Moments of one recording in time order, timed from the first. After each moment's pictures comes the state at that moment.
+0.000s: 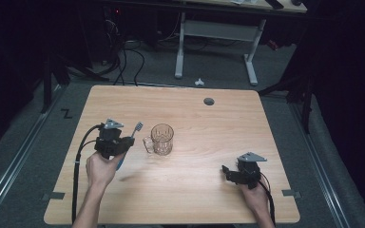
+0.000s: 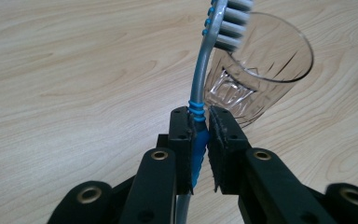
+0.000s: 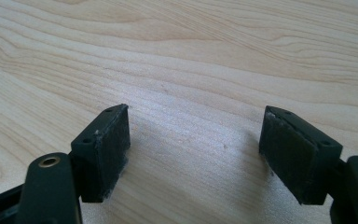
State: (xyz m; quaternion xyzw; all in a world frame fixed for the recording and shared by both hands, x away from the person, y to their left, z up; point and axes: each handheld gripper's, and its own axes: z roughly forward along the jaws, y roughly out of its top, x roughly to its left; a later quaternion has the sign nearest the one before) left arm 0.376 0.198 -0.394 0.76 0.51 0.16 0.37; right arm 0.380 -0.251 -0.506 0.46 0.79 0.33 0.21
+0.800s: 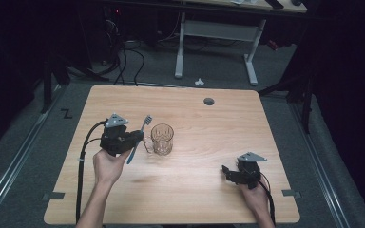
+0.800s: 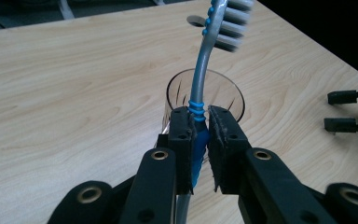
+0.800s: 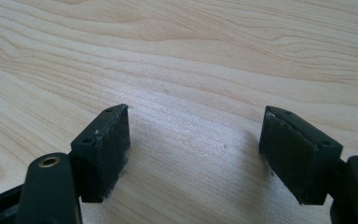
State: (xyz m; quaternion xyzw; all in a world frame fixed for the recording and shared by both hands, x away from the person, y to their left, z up) left arm 0.374 0.179 -0.372 0.75 0.47 0.16 0.44; right arm 0.380 -0.251 -0.506 0.46 0.80 0.33 0.21
